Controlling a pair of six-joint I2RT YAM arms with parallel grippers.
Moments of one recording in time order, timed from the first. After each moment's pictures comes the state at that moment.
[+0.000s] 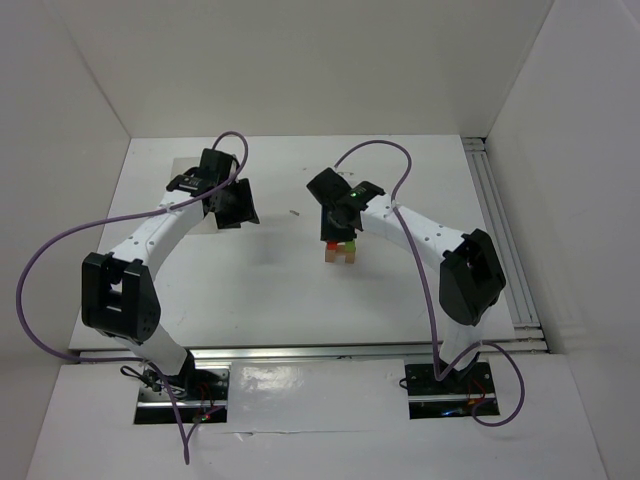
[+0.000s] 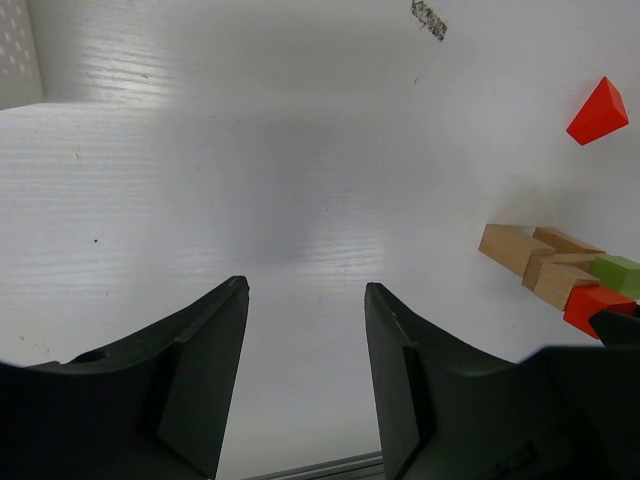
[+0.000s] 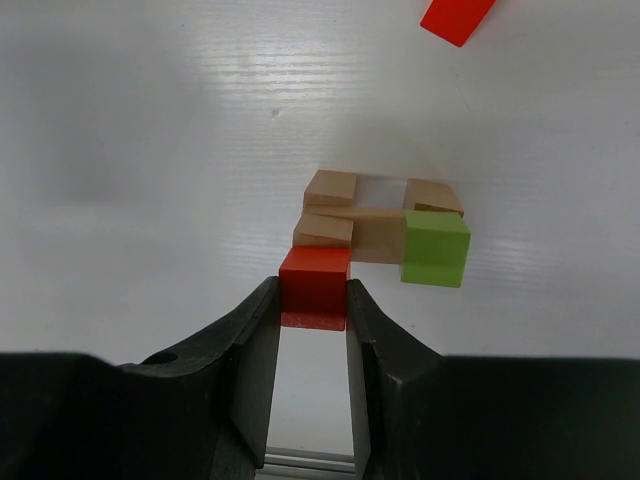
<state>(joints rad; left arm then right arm) -0.22 1.61 1.34 -0.72 0.09 -0.48 0.72 1.80 1.52 -0.82 0.25 0.70</state>
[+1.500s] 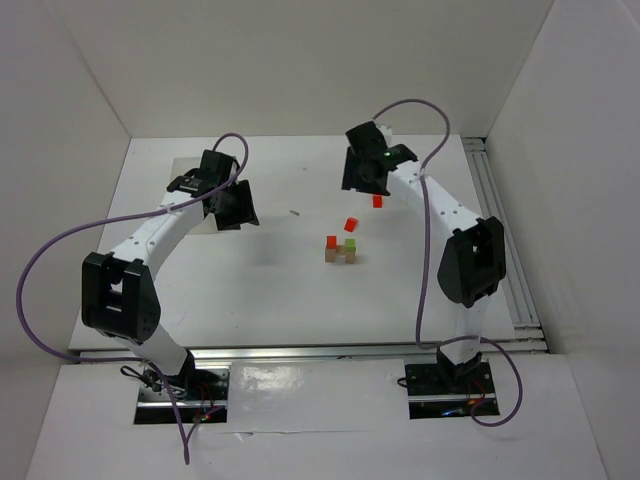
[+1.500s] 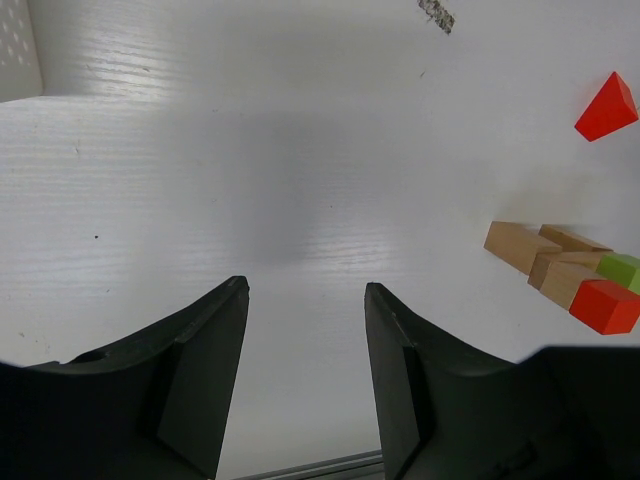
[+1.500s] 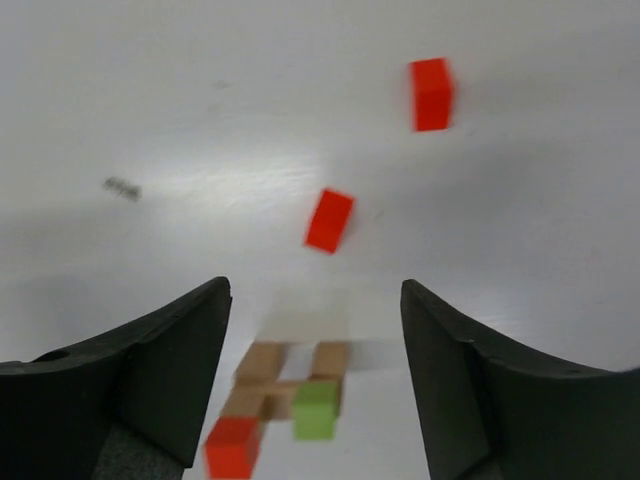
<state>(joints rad) -0.22 1.61 1.33 -0.72 0.09 -0.47 0.53 1.88 1.78 -0.80 0.33 0.55</state>
